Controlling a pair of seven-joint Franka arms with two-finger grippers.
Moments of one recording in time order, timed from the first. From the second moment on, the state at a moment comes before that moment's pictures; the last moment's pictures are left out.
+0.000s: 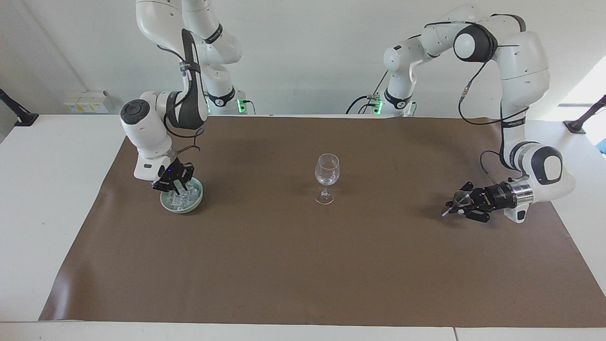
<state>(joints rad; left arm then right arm) 0.41 0.65 -0.03 -1.68 -1.18 1.51 -0.80 -0.03 0.10 -0.04 -2.20 0.00 2.33 -0.69</state>
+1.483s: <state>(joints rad) 0.41 0.66 -0.03 -1.74 -1.20 1.53 -0.80 0.01 -0.13 0.23 -1.96 0.00 1.80 -0.03</state>
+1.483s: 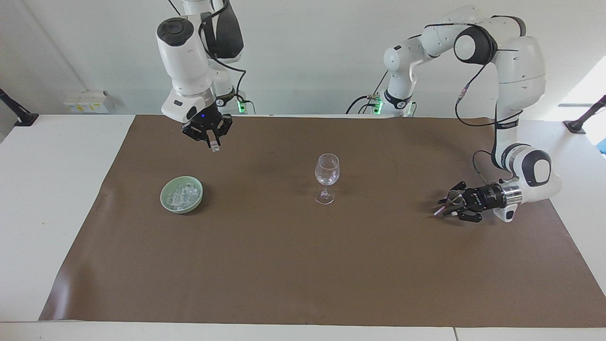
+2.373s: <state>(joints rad) 0.41 0.60 -0.01 -1.69 -1.07 1.54 -0.80 0.02 -0.13 0.47 -1.94 0.15 1.96 0.40</state>
